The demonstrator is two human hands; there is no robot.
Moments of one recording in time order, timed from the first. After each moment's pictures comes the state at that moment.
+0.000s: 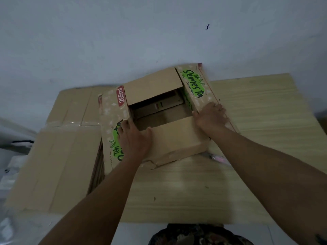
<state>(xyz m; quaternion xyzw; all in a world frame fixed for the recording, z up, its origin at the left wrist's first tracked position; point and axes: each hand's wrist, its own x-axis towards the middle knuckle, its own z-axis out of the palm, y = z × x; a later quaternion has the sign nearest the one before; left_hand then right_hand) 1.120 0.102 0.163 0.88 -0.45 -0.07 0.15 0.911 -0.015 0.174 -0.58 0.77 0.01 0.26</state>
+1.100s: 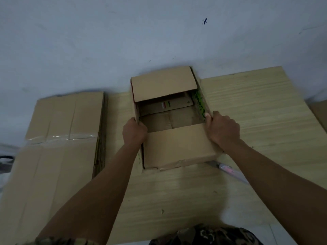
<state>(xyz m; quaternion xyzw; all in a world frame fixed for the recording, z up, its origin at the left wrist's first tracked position) 1.156 0.027 0.145 0.85 -0.41 -0.27 0.21 0.887 0.006 0.151 -0.63 0.76 -0.04 0.14</state>
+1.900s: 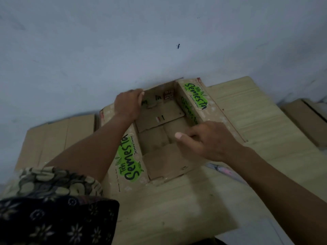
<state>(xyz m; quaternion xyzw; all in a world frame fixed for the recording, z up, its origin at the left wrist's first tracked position) 1.154 -0.076 0.217 0.63 -0.75 0.05 0.18 0.889 0.073 0.260 -0.81 0.53 -0.17 0.15</state>
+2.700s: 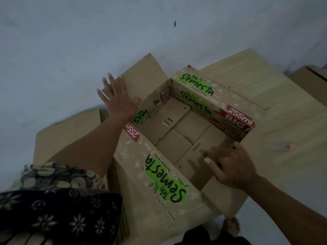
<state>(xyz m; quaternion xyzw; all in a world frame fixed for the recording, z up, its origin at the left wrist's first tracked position) 1.202 -0.059 0.185 0.72 -0.69 0.07 0.02 0.882 0.182 0.119 -0.78 0.58 -0.21 -0.03</state>
